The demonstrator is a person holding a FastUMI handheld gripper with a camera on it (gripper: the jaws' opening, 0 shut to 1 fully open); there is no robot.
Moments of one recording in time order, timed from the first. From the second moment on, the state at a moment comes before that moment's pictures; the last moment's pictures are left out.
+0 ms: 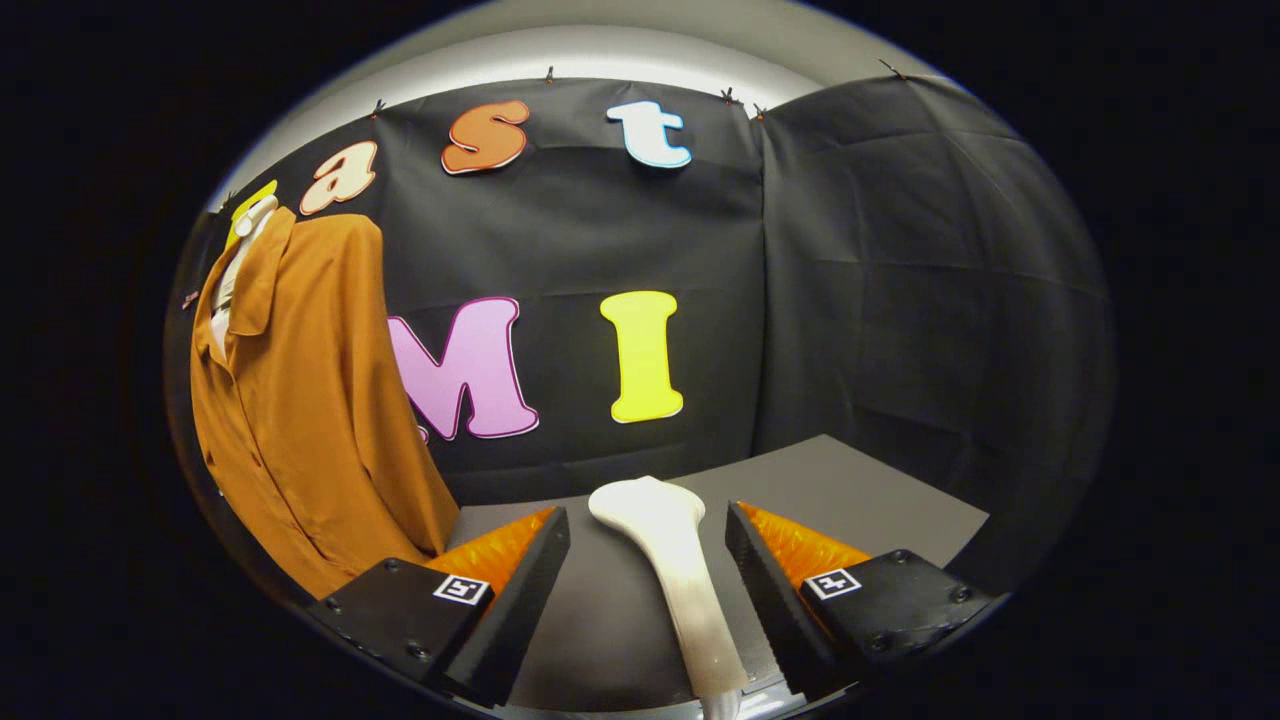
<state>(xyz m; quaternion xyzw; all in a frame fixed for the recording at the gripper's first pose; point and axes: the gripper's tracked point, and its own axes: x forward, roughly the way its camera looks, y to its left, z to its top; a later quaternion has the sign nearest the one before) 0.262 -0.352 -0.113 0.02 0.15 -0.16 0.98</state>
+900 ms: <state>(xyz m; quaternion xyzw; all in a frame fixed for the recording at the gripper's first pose) 0.275 -0.394 -0.227 0.02 0.36 -0.16 0.92</state>
